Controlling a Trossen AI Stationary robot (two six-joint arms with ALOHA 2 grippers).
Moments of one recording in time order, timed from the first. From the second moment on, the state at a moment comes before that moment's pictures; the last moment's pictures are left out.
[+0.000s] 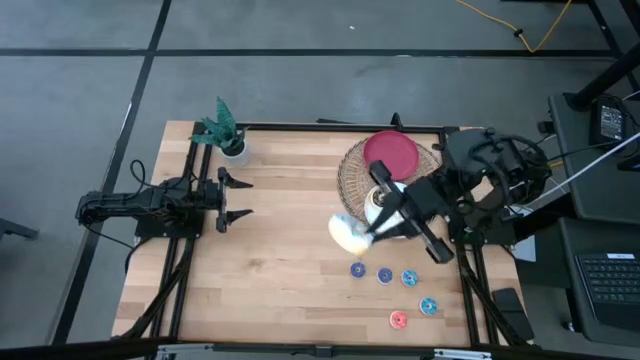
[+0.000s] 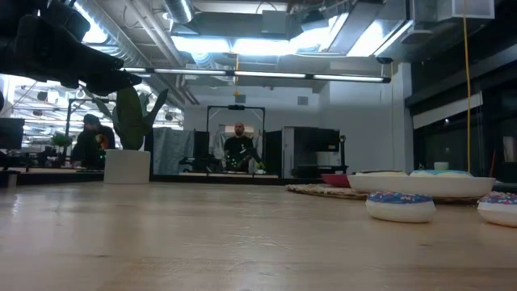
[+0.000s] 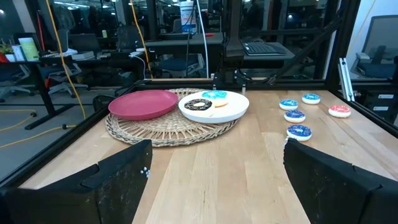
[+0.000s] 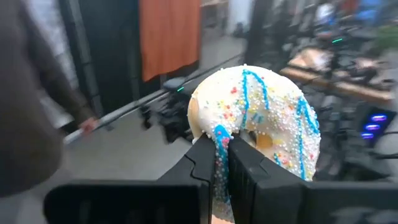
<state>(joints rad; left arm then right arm) 0.05 0.00 0.05 -0.10 -0.09 0.02 0.33 1.67 2.36 -0.82 -0.27 -0.10</state>
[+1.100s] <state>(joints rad) 0.05 0.00 0.05 -0.10 -0.09 0.02 0.33 1.67 2.36 0.03 0.12 -0.37</state>
